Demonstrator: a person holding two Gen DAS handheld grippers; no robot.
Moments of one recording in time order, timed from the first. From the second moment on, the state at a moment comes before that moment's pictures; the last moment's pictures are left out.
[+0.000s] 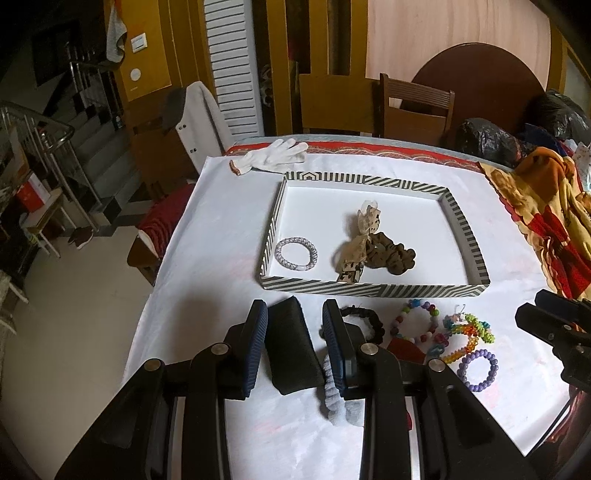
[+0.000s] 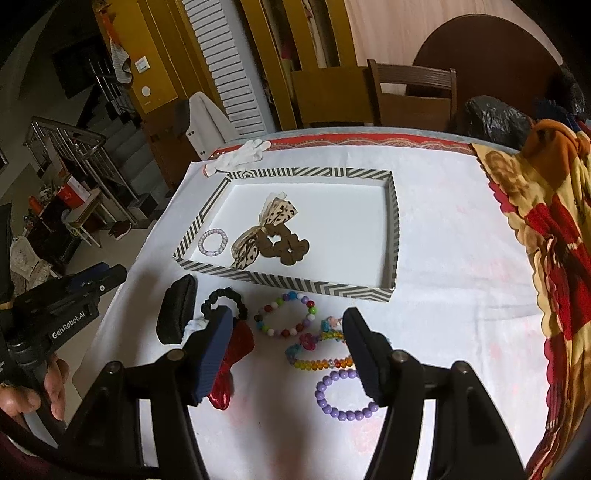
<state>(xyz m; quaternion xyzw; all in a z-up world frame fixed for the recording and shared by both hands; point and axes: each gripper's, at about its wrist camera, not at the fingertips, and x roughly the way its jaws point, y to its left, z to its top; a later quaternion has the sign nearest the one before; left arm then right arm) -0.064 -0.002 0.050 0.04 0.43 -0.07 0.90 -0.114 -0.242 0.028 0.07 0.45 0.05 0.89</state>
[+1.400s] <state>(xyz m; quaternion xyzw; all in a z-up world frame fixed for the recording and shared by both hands) -0.017 0.044 -0.024 -0.14 0.56 -0.13 0.80 -0.112 -0.295 -0.042 0.07 0.52 0.00 0.85</state>
